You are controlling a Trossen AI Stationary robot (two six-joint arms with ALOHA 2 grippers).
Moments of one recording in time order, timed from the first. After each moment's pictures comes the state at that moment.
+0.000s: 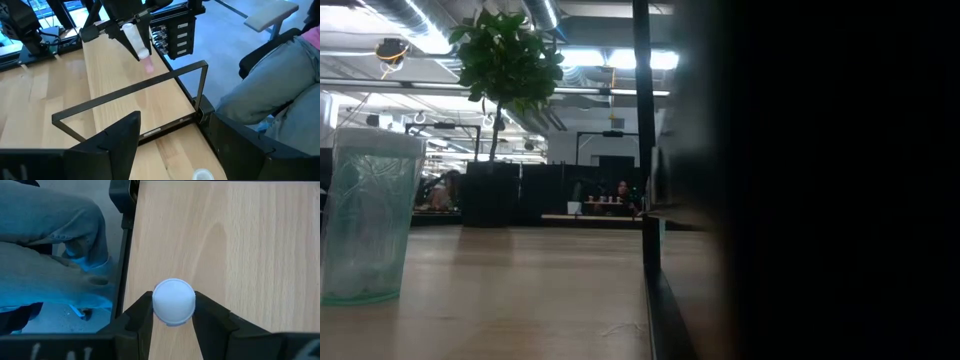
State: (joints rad) left arm -0.78 1.42 1.10 -0.20 -0.40 -0.15; right arm 0.85 1.80 1.36 -0.62 0.24 0.72
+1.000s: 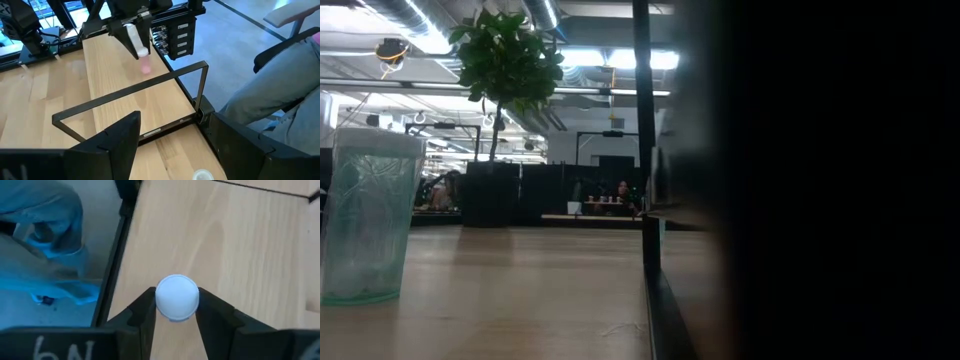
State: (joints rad) left arm -0.78 1.42 1.10 -0.20 -0.40 -0.15; right arm 0.91 1.82 1.36 -0.65 0.37 0.62
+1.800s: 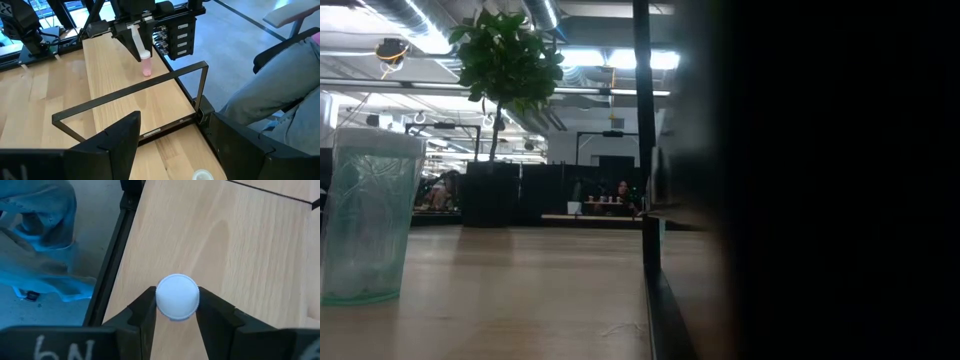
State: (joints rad) left arm -0.78 1.42 1.10 -0.20 -0.40 -0.15; right arm 0.94 1.85 1.36 -0.64 0.41 0.60
